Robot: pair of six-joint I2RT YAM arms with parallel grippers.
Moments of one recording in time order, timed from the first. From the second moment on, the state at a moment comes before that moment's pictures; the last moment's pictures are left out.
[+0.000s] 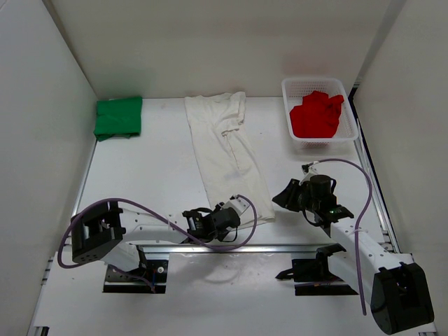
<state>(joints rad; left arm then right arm) -1.28 1.45 0.71 -0.22 -0.43 -0.32 0.24 0.88 0.31 -0.05 -0.37 0.57</state>
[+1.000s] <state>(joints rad) -1.31 1.37 0.64 -0.24 -0.46 -0.36 0.35 1.04 0.29 -0.03 -0.35 0.58</state>
